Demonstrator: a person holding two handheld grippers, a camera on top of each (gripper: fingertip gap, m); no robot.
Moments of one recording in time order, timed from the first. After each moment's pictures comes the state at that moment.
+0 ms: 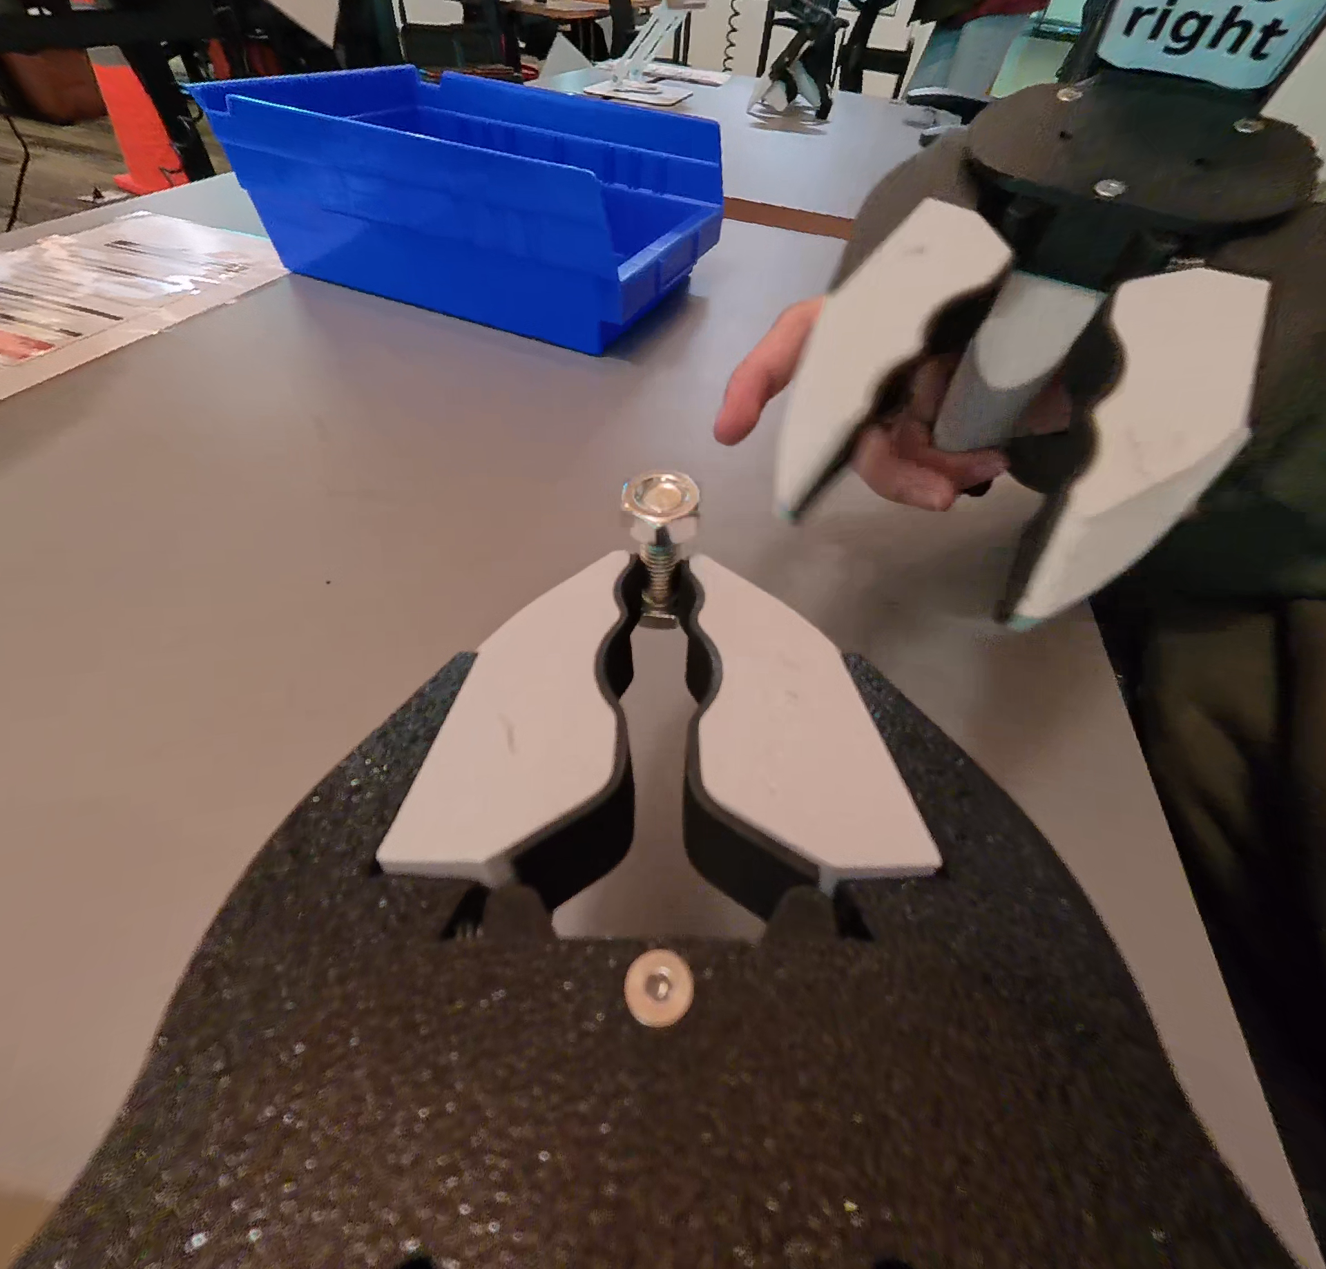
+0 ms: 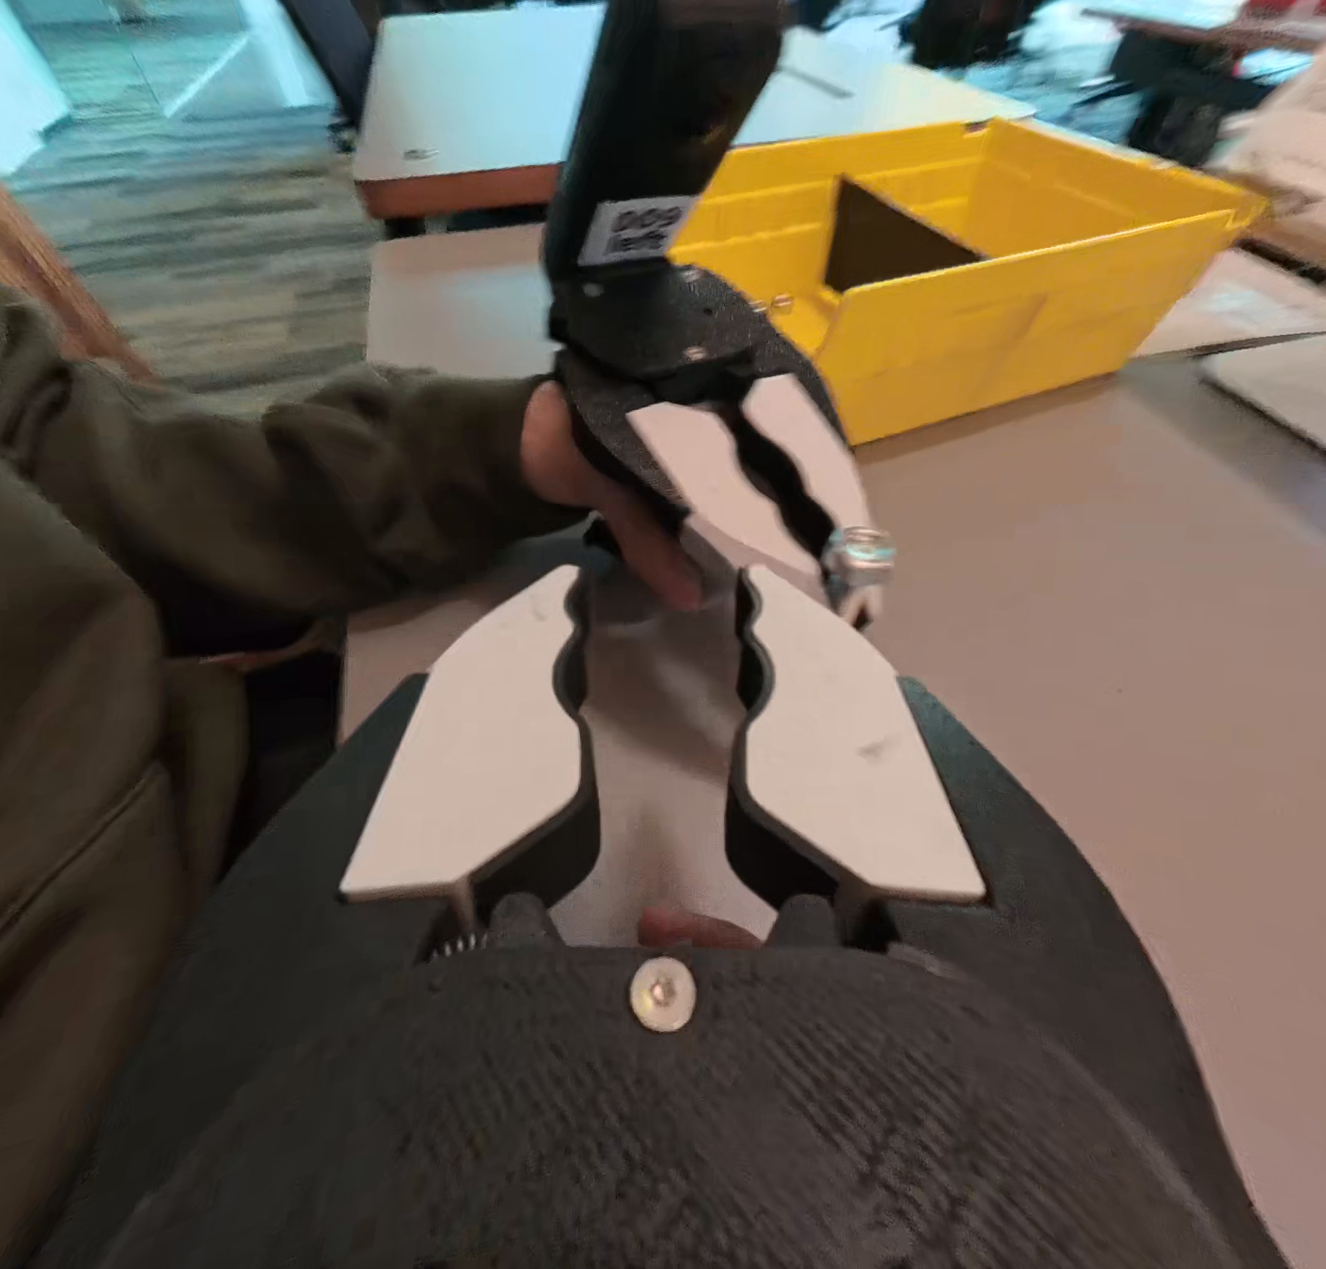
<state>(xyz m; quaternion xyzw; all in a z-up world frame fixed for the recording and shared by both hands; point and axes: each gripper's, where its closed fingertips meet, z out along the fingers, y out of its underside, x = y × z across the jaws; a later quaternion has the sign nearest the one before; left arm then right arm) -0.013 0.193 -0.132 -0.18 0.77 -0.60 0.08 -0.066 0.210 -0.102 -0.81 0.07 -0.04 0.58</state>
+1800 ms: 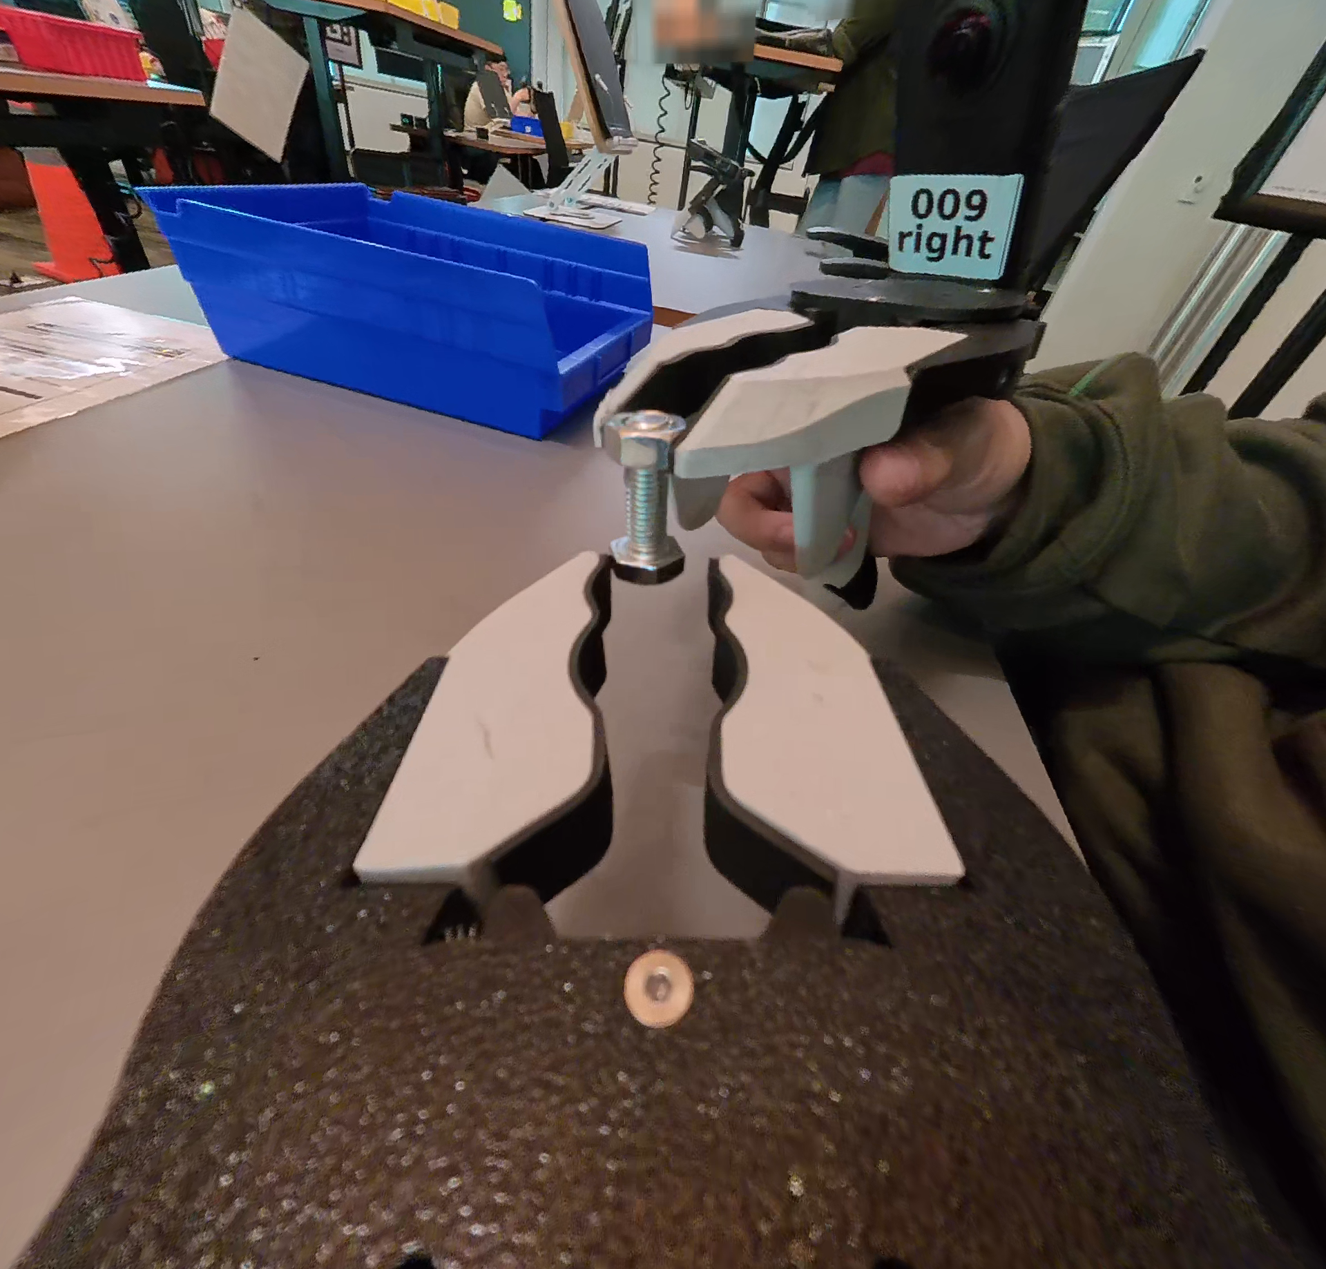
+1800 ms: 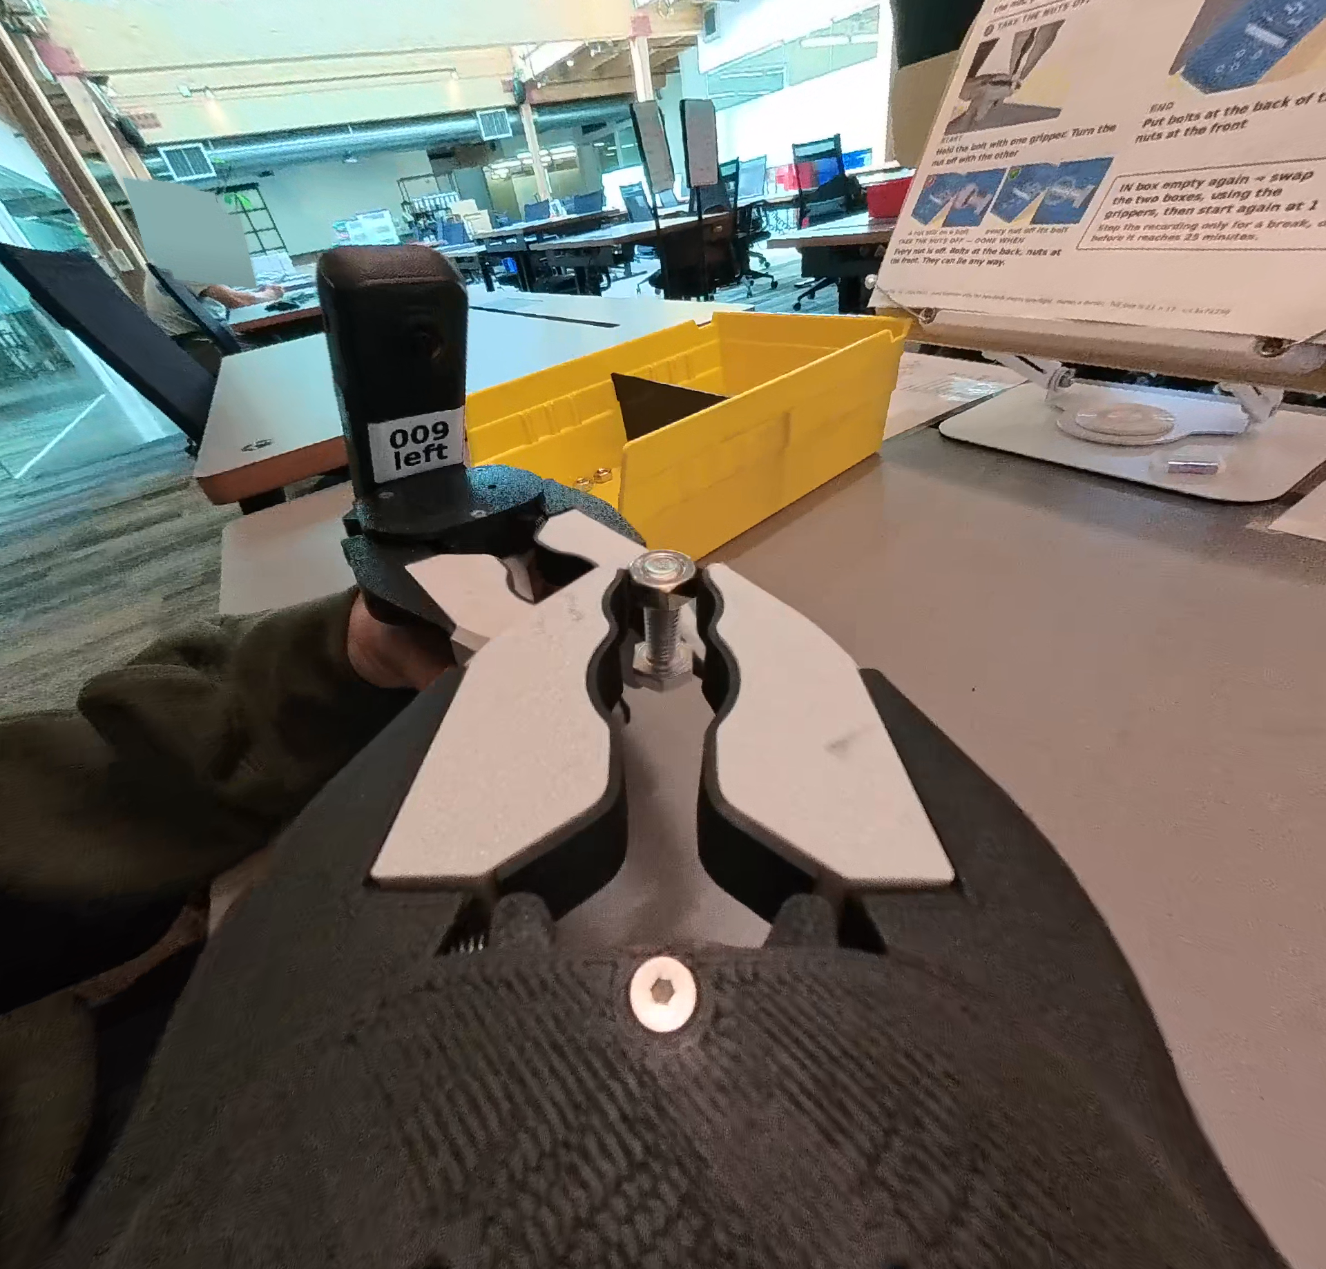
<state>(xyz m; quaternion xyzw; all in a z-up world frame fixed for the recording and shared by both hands) -0.024 0.183 -0.112 -0.16 0.73 -0.66 0.04 -0.011 0.200 -0.076 -0.69 0.22 -0.10 0.68</state>
